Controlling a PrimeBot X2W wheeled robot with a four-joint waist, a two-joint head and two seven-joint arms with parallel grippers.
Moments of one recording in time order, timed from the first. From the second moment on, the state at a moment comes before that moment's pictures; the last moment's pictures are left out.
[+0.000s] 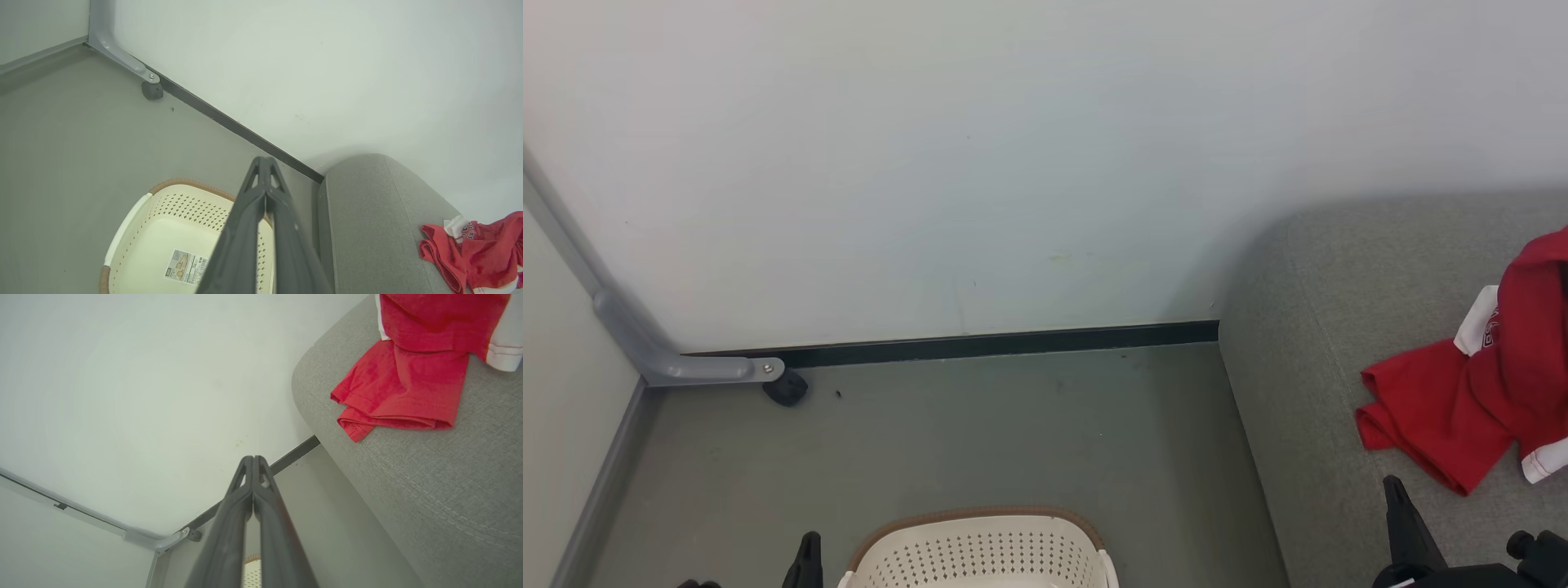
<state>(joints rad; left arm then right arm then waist) 0.00 0.07 -0.11 0.27 -0.83 0.03 -0.07 -0.08 -0.12 0.07 0.31 0.81 0.08 -0.09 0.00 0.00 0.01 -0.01</state>
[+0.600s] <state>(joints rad) -0.02 0.06 -0.05 0.28 -1.07 -0.01 -0.01 -0.08 -0.10 0.00 0.31 1.05 0.09 -0.02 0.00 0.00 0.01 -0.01</state>
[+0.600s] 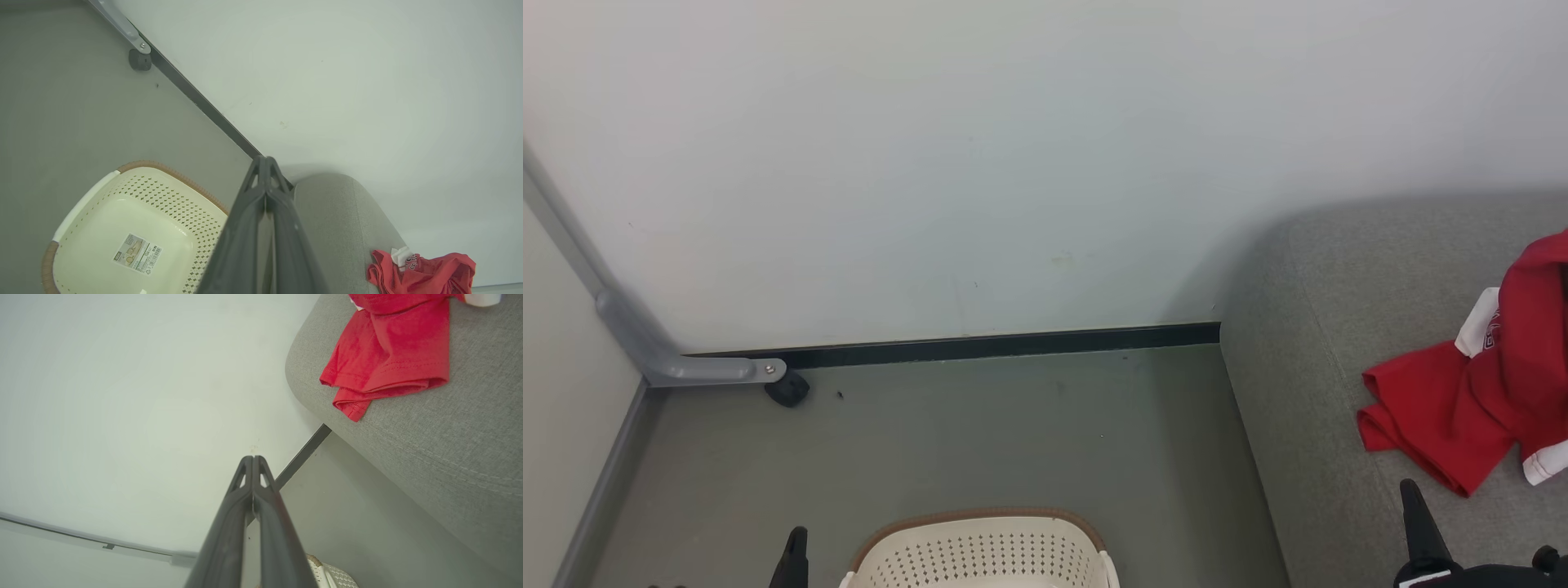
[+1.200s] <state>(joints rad) -0.04 0.06 0.01 0.29 -1.30 -0.06 0.04 -0.08 -0.08 -0.06 0.31 1.29 0.10 0.04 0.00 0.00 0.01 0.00</state>
